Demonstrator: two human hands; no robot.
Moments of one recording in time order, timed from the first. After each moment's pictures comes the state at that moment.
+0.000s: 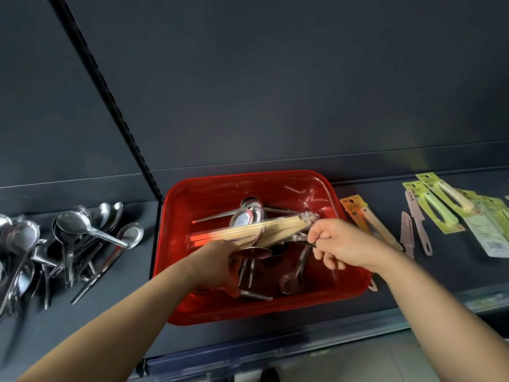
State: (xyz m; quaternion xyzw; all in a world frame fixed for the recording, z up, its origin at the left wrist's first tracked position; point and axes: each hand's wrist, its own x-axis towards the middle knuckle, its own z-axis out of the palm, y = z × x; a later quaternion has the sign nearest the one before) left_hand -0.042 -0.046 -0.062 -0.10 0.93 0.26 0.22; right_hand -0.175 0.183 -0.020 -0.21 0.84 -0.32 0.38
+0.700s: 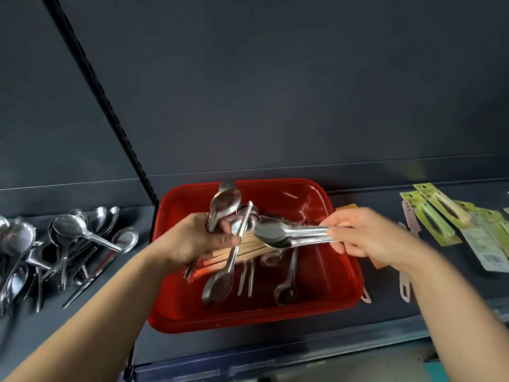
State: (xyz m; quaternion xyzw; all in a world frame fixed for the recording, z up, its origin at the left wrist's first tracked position) left_hand -0.050 -0.064 -0.020 -0.16 0.72 0.67 0.10; right_hand -0.192 0.211 0.020 -0.25 0.81 -0.40 0.34
